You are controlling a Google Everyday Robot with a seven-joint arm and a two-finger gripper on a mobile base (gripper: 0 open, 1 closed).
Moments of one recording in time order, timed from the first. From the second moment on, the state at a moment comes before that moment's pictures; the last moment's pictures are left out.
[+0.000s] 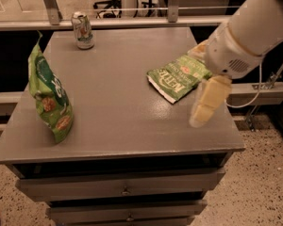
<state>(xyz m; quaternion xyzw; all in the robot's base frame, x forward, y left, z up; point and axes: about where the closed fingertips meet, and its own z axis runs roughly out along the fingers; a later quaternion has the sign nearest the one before) 0.472 -0.131 0.934 -0.64 0.73 0.06 0.22</state>
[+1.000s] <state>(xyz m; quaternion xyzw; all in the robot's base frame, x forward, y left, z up) 0.492 -0.027 0.916 -0.63 0.69 0.20 0.30</state>
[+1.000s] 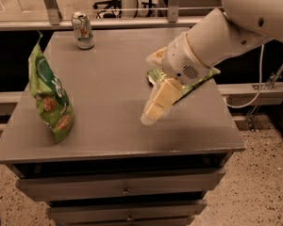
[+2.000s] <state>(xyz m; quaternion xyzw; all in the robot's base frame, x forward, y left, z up) 0.538 0.108 0.899 -0.60 0.58 0.33 0.45</state>
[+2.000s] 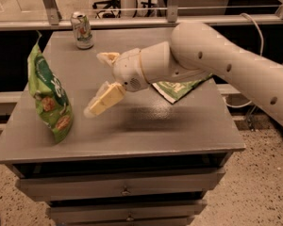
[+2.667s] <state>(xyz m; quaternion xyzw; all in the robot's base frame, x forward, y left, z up) 0.534 0.162 0.894 -0.59 0.54 0.40 0.45</state>
